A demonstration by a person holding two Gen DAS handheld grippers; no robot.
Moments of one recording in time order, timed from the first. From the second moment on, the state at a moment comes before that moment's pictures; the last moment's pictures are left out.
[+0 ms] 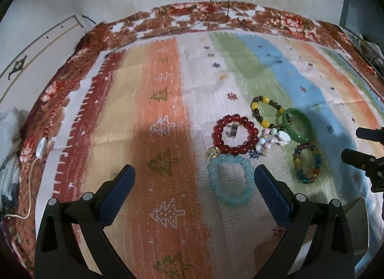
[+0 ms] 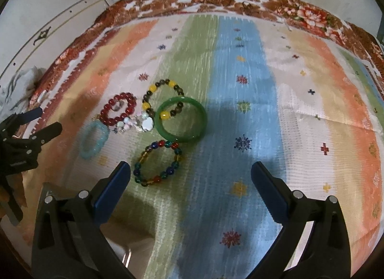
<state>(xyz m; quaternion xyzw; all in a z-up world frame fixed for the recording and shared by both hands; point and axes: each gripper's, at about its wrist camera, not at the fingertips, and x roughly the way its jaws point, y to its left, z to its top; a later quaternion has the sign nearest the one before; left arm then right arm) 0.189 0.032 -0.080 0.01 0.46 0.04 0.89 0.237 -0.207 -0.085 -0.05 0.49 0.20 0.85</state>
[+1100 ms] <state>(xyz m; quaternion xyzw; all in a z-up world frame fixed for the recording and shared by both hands) 0.229 0.023 -0.137 0.07 0.57 -0.03 0.82 0.267 -0.180 -0.136 -0.11 0.55 0.19 0.81</state>
